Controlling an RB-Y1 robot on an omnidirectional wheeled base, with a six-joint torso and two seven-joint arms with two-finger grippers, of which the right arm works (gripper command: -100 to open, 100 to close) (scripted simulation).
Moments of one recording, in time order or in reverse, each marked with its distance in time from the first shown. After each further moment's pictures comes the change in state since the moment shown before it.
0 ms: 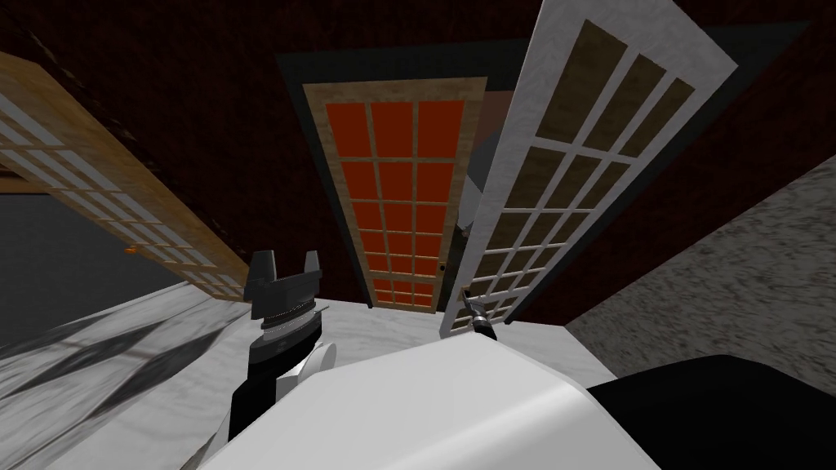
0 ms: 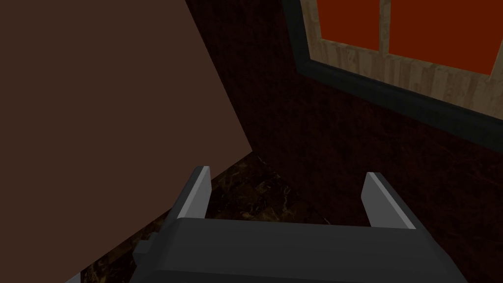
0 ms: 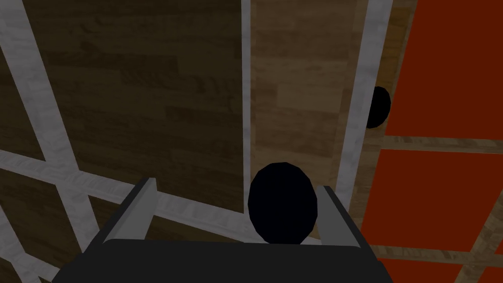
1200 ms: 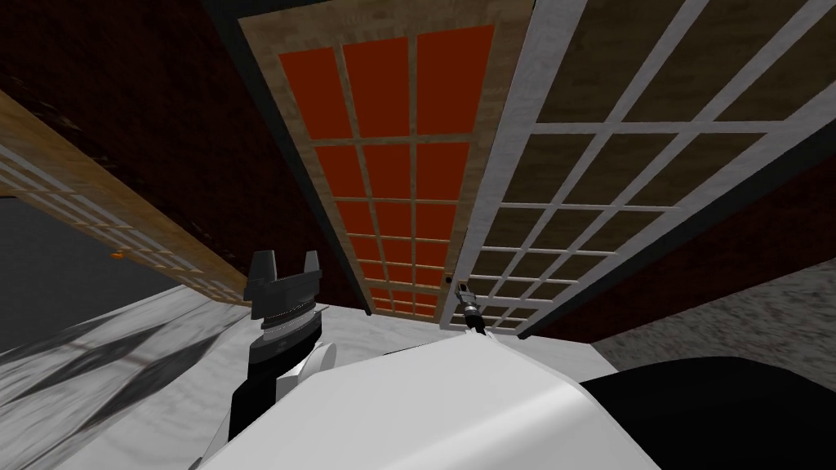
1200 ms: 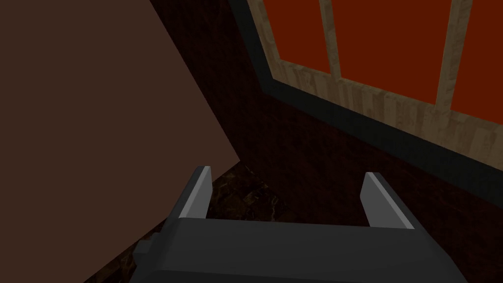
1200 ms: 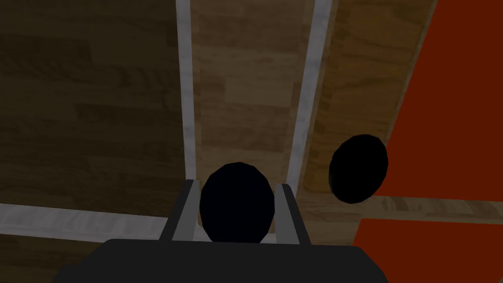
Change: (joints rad) arm -0.072 0.040 0.009 -0.037 0.057 0.010 0.090
